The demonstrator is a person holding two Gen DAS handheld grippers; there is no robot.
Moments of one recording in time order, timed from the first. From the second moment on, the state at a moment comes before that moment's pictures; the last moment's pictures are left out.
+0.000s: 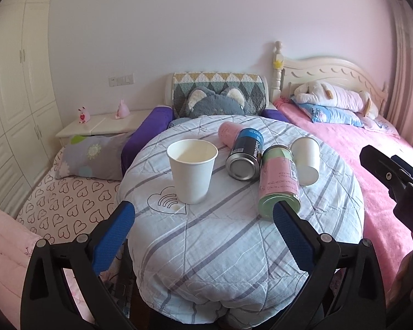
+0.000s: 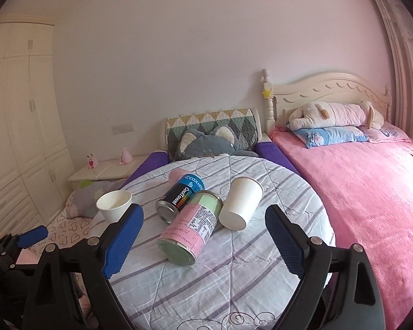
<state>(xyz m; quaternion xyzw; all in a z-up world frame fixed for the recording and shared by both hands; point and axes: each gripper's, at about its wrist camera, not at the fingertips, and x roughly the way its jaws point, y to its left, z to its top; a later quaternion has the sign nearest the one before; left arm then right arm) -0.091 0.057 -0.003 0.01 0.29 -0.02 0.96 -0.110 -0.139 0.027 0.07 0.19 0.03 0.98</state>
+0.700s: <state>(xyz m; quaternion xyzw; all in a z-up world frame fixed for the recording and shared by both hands) -0.089 0.050 0.002 0.01 0.27 -0.02 0.96 -0.111 -0.154 0.027 0.08 0.19 0.03 0.98</state>
